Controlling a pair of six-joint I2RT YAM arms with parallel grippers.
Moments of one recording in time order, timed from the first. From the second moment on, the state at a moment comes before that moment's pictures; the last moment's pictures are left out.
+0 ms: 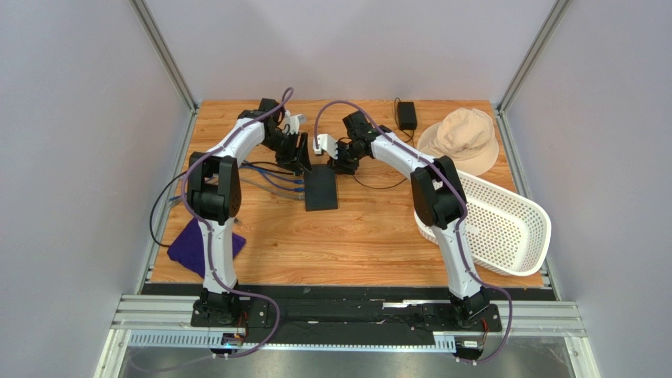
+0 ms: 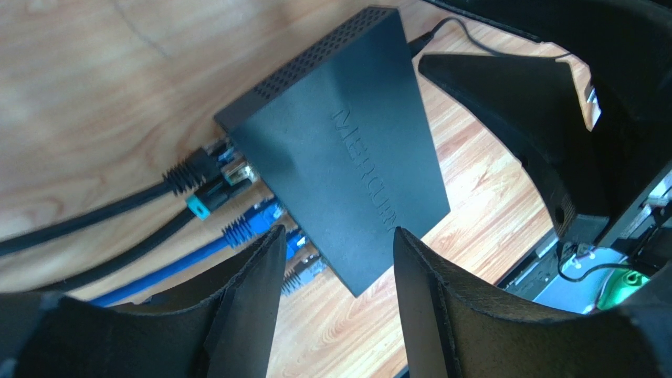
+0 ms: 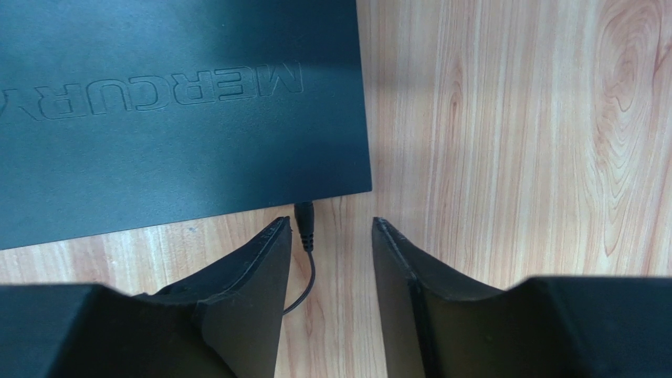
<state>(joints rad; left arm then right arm) -0.20 2.17 1.81 -0.89 0.61 -0.02 0.52 2.33 1.93 -0.60 -0.45 -0.97</state>
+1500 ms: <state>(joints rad) -0.19 2.31 1.83 -0.91 0.74 -0.15 0.53 2.36 1.94 -0.72 -0.56 -0.81</state>
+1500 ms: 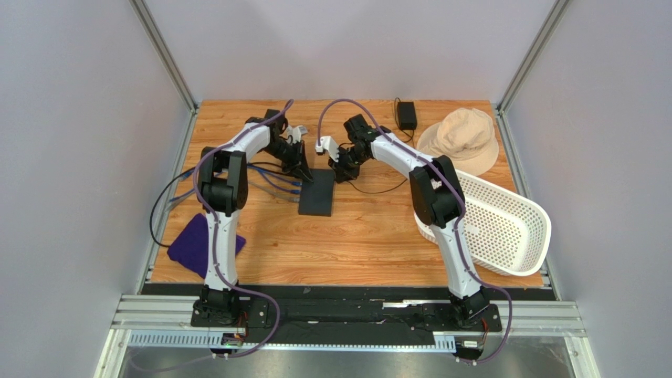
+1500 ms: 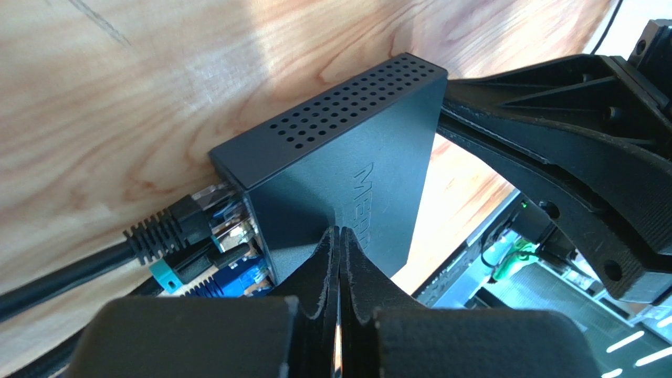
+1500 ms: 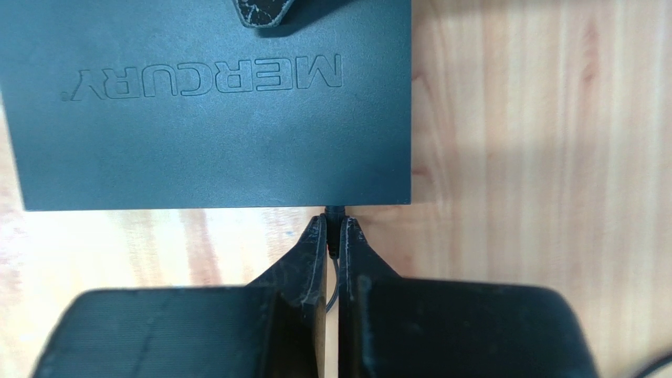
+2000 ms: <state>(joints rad) -0.21 2.31 1.85 -0.97 0.68 -0.18 0.53 2.29 1.80 -0.60 -0.53 -0.40</state>
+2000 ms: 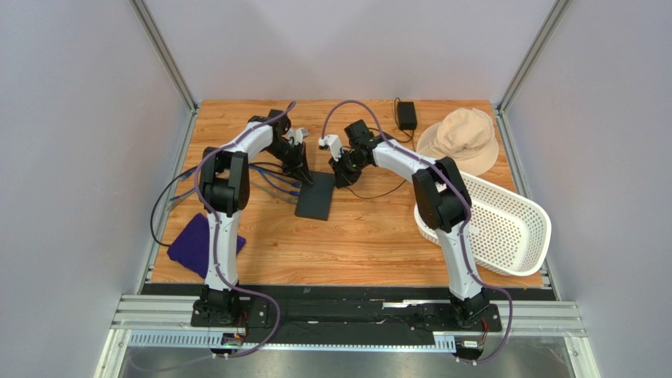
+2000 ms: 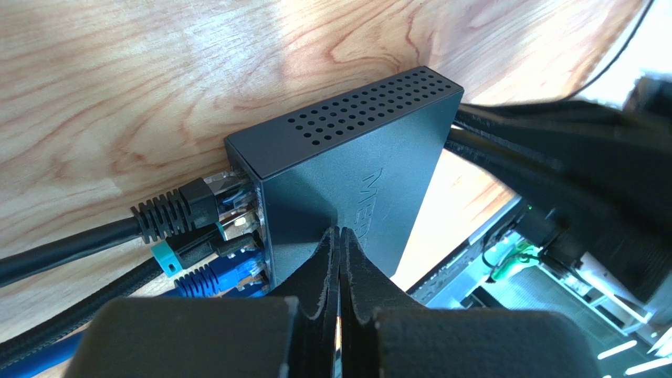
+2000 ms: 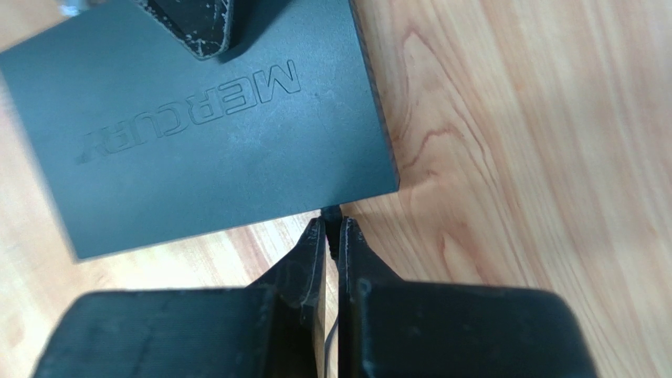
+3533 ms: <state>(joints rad) -0.23 2.31 1.86 -0.98 0.67 -0.15 0.61 2.29 1.88 -0.70 -0.33 -0.62</state>
